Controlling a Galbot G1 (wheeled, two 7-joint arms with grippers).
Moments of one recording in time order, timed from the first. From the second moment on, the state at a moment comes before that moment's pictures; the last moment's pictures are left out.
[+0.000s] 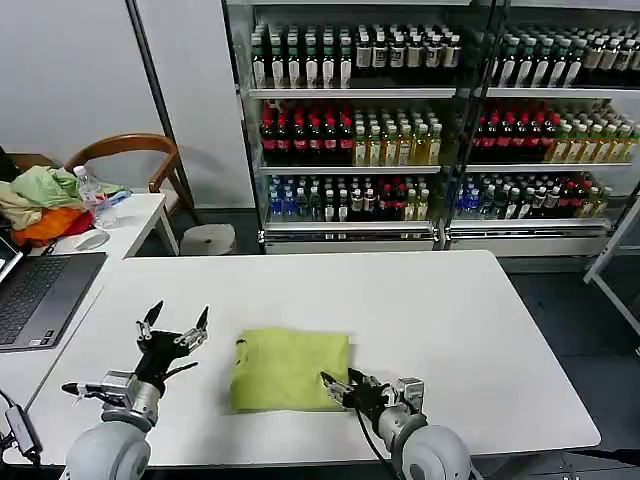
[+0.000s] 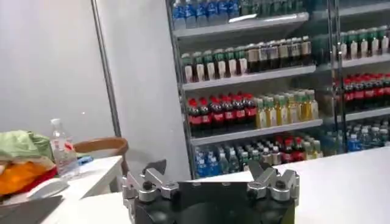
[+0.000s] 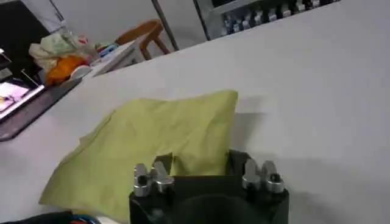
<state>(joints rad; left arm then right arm) 1.36 -1.09 -0.55 -1.99 -0.34 0.19 -0.10 -1.18 1.20 0.09 1.94 0.78 -0.57 0.19</state>
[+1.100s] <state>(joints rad) 1.38 -1.08 -0.57 -1.98 -0.33 0.18 -0.12 -1.10 1.20 0.12 1.93 0.53 -0.51 0.16</state>
